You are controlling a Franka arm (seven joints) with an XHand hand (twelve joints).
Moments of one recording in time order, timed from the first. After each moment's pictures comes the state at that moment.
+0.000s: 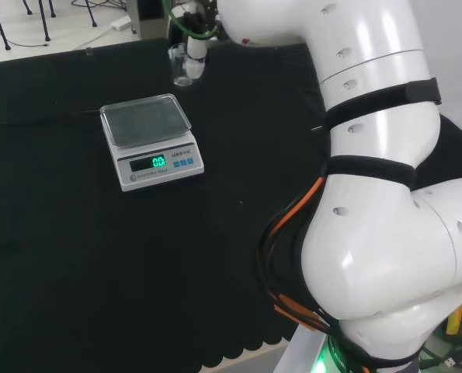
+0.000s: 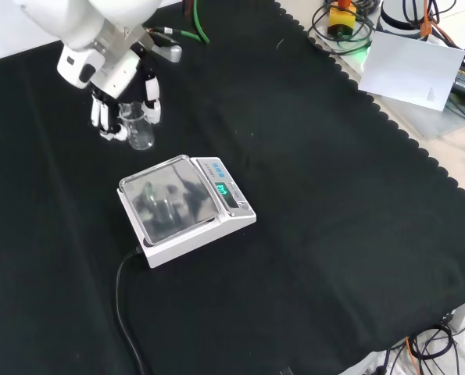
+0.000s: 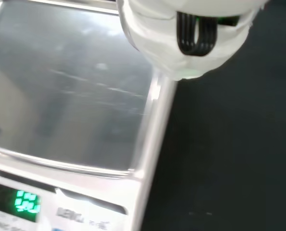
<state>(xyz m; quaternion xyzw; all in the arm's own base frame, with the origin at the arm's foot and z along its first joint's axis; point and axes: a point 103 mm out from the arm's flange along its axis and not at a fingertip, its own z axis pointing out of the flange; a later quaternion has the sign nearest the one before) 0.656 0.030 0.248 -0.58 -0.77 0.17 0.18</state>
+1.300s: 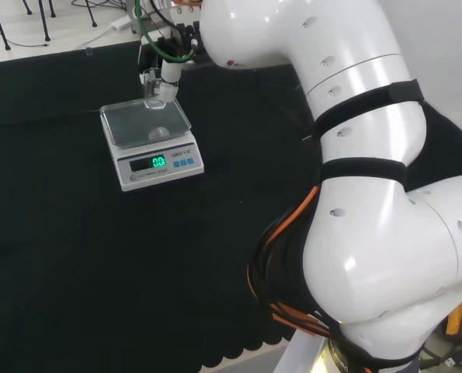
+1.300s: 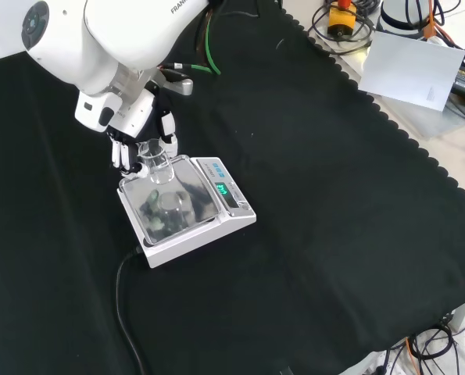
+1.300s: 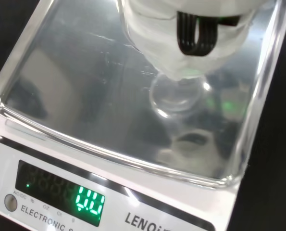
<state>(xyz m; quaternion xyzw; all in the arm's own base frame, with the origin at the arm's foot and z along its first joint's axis) 0.658 0.083 0.203 -0.53 -0.80 0.16 0.21</state>
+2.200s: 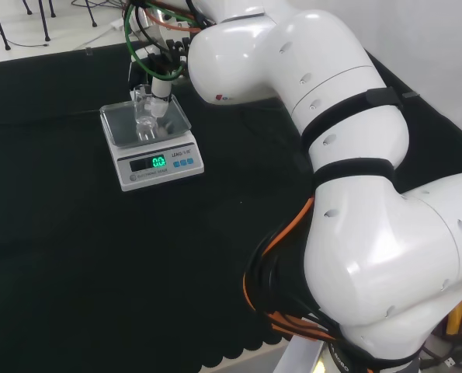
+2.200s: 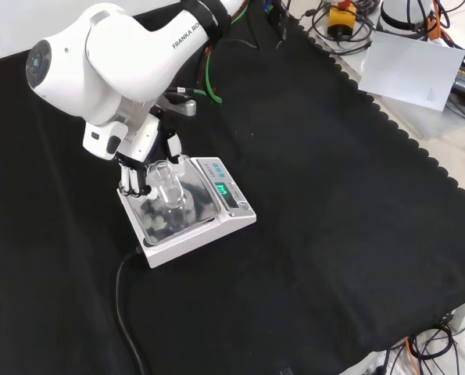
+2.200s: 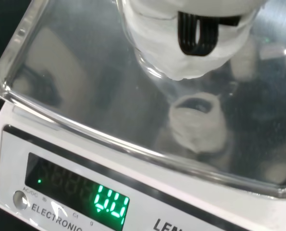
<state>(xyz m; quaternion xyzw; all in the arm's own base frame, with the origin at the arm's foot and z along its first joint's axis) 0.661 0.106 0.169 -0.51 -0.81 0.18 0.23</state>
